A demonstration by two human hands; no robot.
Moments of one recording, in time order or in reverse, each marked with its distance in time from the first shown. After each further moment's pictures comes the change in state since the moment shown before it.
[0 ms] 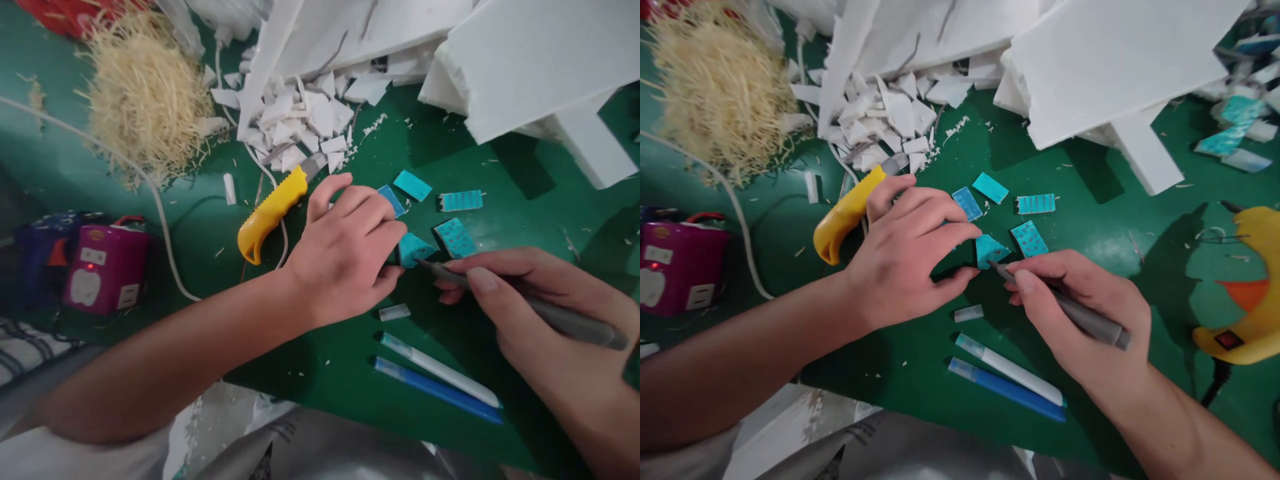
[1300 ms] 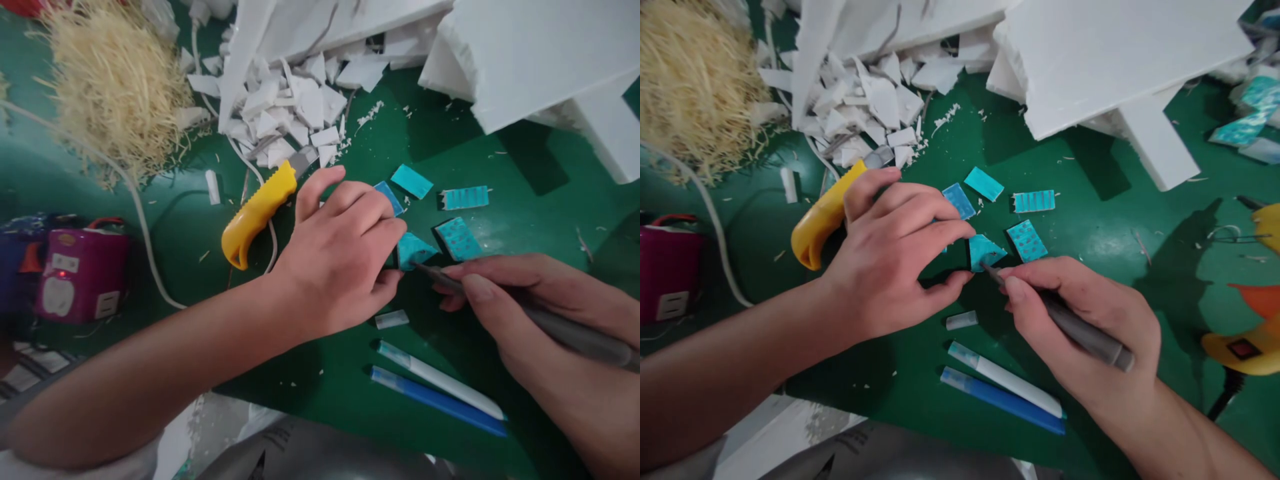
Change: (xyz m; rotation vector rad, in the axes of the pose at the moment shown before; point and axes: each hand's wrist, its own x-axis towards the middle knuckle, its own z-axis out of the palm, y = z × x) left_hand 0.004 0.002 -0.001 0.003 -0.050 -0.041; right_hand -0.004 0.001 -0.001 -0.103 -0.066 -0.040
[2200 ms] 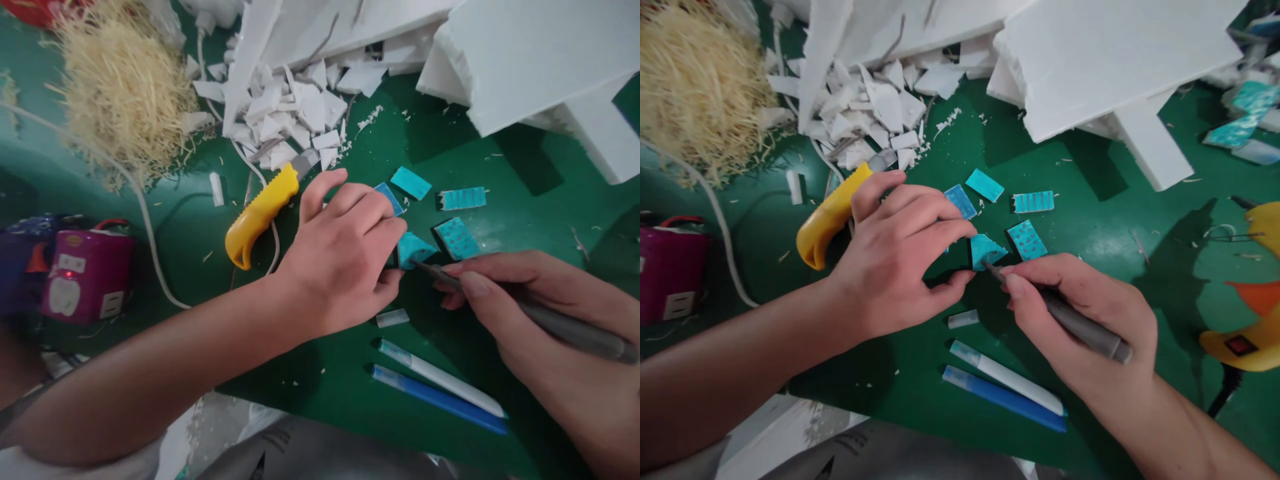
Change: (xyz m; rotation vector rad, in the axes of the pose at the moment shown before) left_hand 0.001 0.002 0.000 -0.012 -0.010 -0.018; right_hand 0.000 0.005 0.003 0.092 0.021 0.020
